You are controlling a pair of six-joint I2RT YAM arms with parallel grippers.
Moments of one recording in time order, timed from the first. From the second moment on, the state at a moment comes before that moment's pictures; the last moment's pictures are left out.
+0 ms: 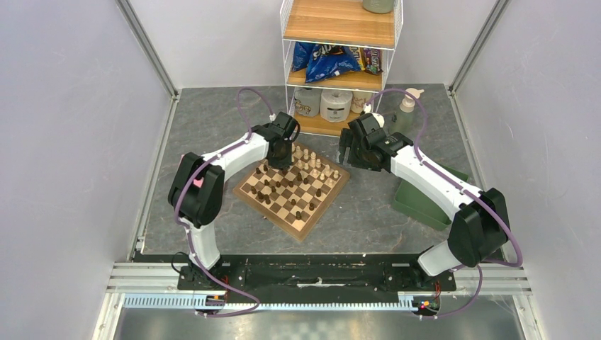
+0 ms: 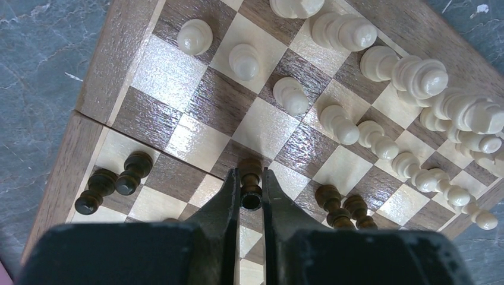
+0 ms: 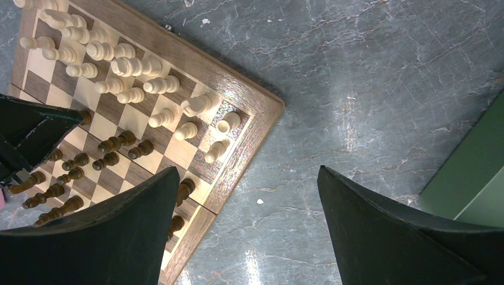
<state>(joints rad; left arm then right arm) -0.55 1.88 1.38 -0.65 -0.13 -0.47 0.55 1.50 1.23 -0.67 0.21 0.65</state>
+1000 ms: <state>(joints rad) -0.26 1.38 1.02 -0.76 -0.19 -0.47 0.55 1.50 1.23 -0.67 0.20 0.66</state>
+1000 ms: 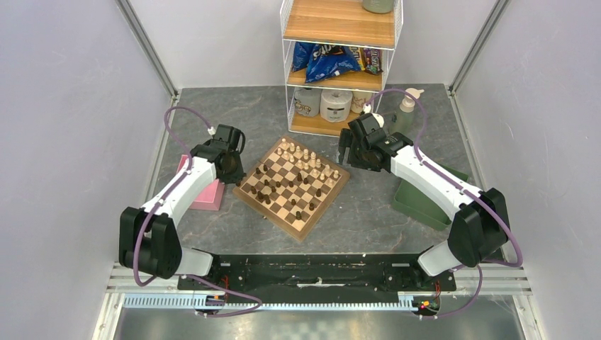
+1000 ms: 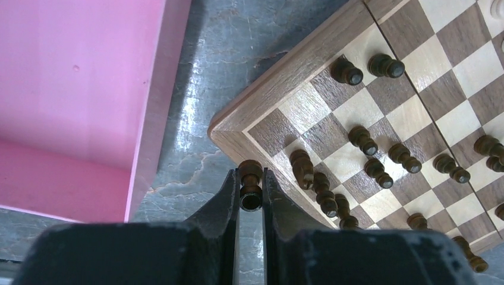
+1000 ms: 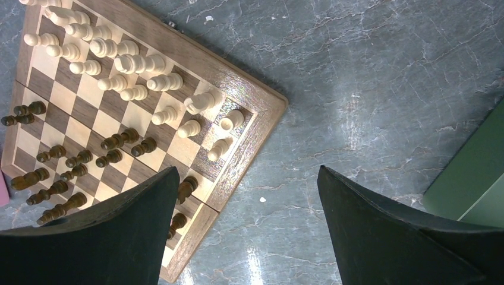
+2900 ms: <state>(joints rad) -0.27 1.50 0.98 -0.65 -0.14 -0.47 0.55 1.50 1.23 -0.67 0.14 0.66</state>
